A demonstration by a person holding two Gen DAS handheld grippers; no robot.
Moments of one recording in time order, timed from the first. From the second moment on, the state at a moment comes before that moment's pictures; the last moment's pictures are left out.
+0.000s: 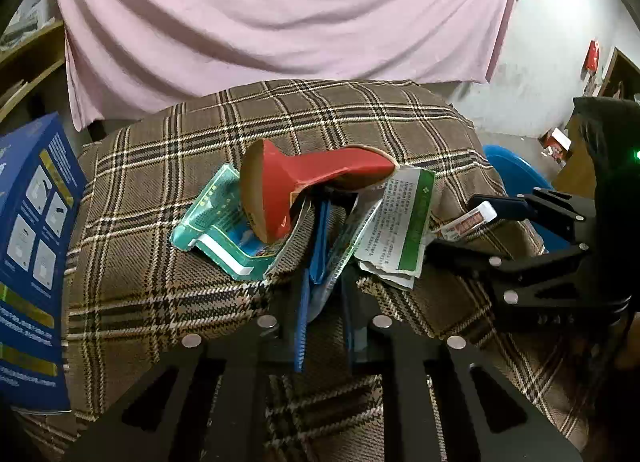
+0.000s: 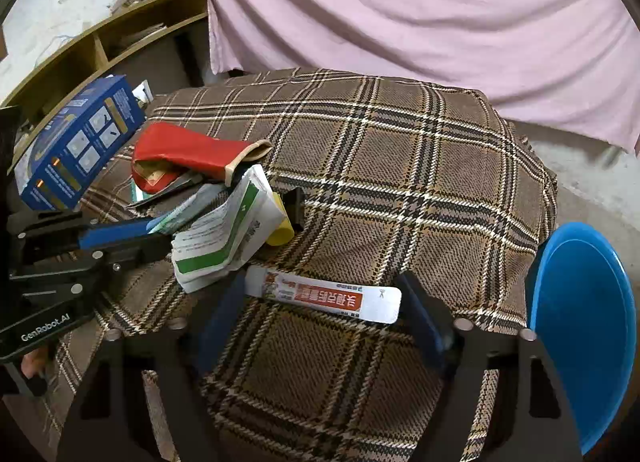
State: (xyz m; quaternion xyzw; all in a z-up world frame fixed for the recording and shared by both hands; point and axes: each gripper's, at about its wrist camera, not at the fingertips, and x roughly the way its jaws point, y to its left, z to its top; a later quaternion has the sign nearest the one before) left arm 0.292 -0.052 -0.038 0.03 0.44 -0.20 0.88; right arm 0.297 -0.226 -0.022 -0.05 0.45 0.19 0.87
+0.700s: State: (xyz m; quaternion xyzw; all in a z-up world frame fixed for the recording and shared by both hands) left arm 0.254 -0.044 -0.027 -0.03 0.45 -0.20 0.87; right arm 0.260 -0.242 -0.013 -0.03 0.45 0.22 0.87
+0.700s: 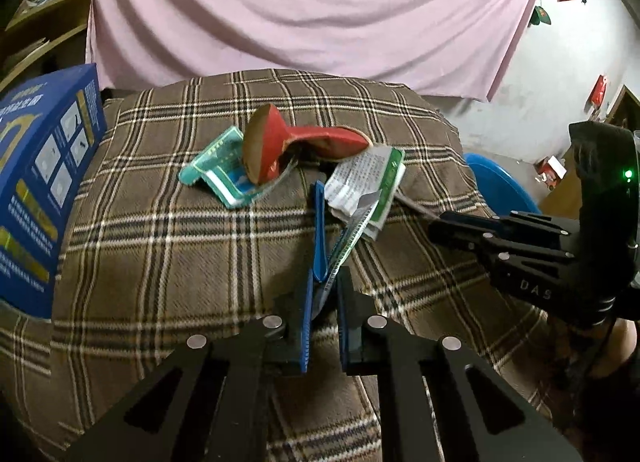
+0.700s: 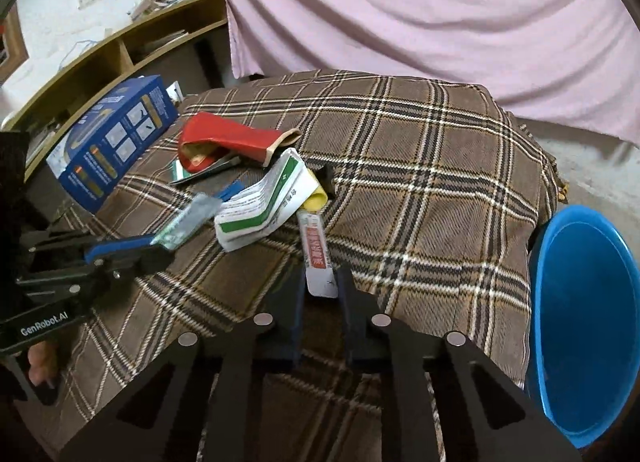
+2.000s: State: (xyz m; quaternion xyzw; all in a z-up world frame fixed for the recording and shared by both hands) left arm 0.218 -0.082 -0.016 -0.02 0.40 -0.17 0.90; right arm 0.208 -0.271 0.012 0.00 0.36 0.18 0.91
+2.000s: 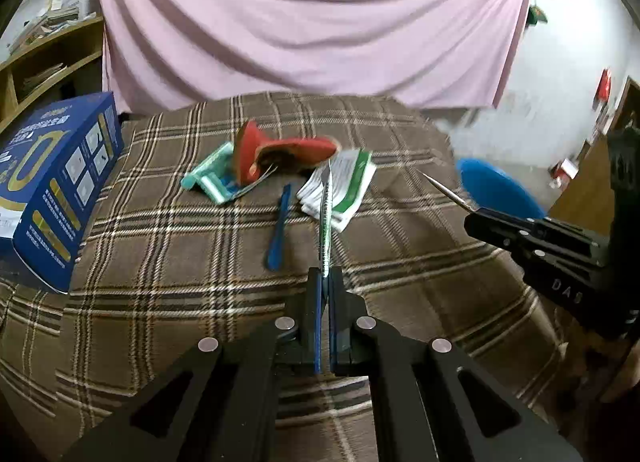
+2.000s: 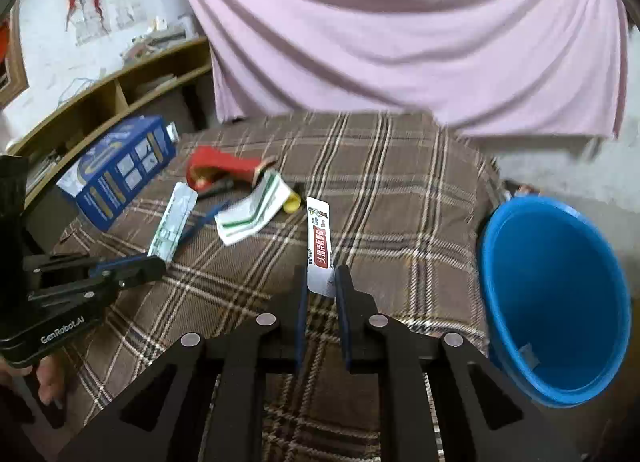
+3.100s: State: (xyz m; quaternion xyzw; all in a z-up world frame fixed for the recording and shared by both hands) left arm 0.209 -0.226 0.104 -0.01 0.05 -0.31 0.95; right arm 0.148 -0.393 0.118 0.00 0.00 -0.02 1.00
